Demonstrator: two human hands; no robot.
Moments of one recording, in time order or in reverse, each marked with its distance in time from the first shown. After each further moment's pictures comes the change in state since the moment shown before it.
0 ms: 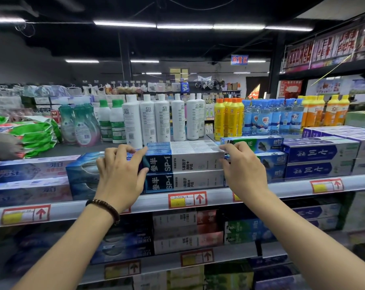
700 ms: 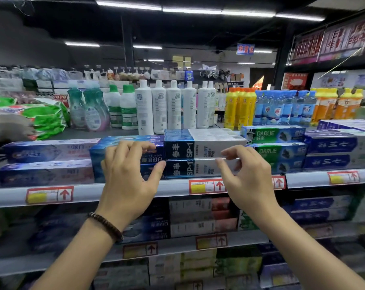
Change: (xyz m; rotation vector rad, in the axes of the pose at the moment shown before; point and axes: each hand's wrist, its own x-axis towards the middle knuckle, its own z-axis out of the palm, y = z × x) left_hand -0.046 -0.010 -0.055 -0.456 0.066 -0.136; right_hand -0.056 -0.072 -0.011 0.354 0.049 -0.006
